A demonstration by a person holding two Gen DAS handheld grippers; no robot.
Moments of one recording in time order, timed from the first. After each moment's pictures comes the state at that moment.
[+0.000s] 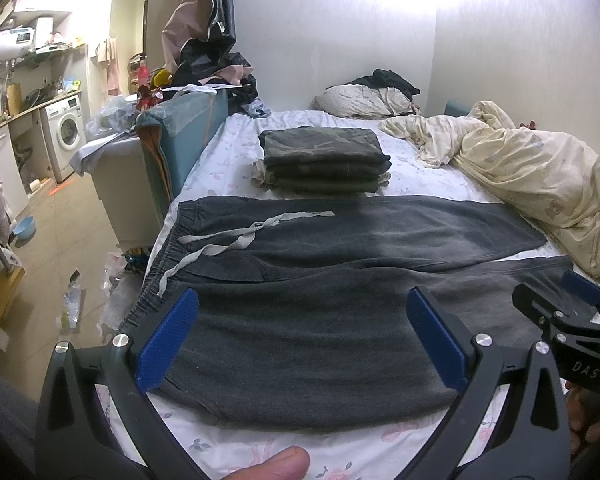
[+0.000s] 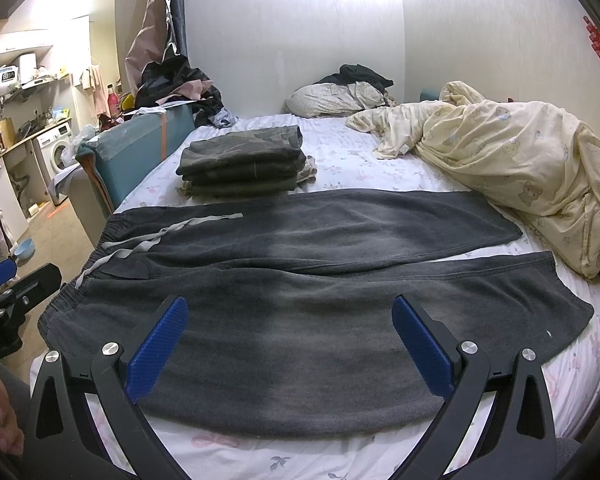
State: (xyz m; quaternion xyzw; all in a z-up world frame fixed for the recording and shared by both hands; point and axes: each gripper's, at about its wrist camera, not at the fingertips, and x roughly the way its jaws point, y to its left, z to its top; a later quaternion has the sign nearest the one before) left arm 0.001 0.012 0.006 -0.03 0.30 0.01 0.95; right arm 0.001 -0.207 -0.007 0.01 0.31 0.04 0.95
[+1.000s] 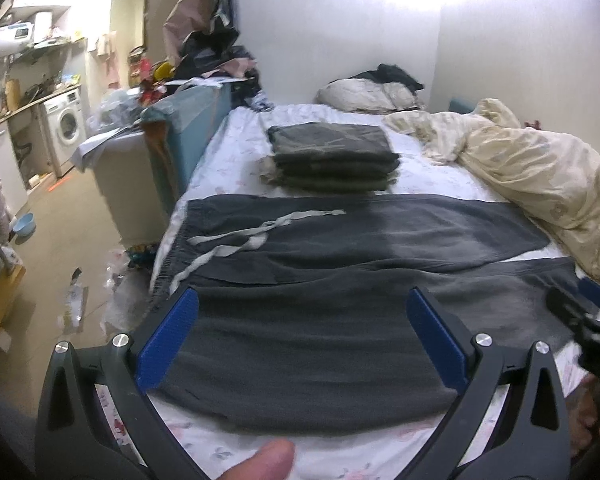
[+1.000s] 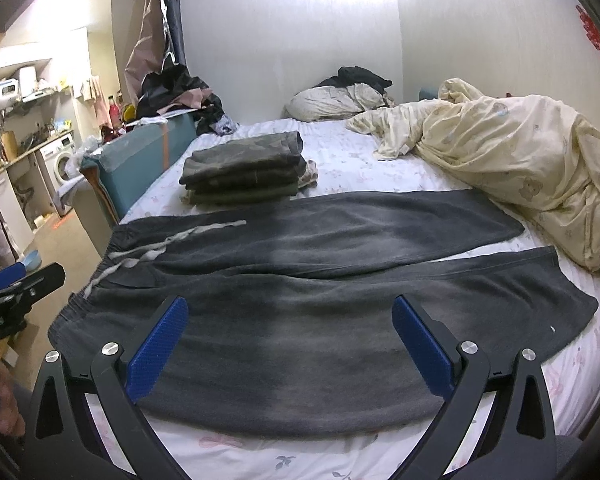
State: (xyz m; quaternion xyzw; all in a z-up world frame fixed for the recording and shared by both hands) left arm 0.013 0.037 0.010 -0.04 0.32 0.02 0.95; right arm -0.005 -0.222 0.001 0.04 0.30 0.05 0.95
